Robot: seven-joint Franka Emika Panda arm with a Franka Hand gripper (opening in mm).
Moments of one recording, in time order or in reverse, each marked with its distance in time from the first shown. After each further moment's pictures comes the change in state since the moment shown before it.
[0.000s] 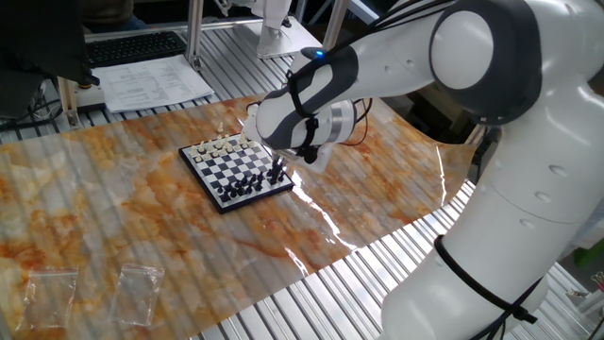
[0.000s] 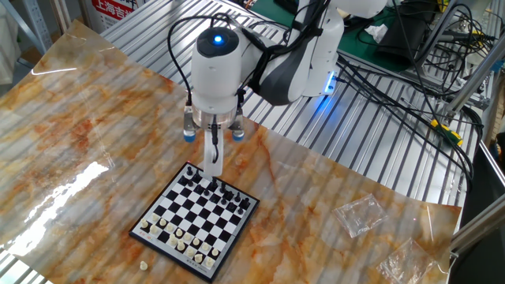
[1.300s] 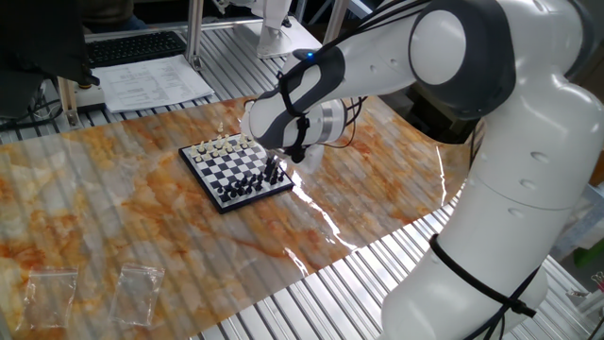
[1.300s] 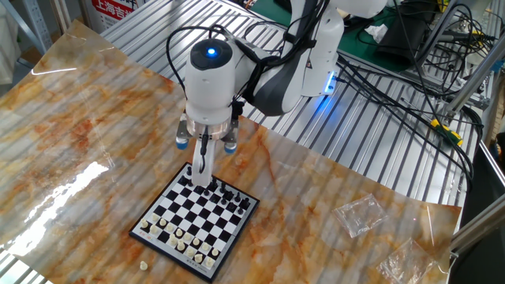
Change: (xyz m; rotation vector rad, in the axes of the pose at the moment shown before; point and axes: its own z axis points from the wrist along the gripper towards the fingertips) arm -0.011 0.015 0.014 -0.003 -0.003 0.136
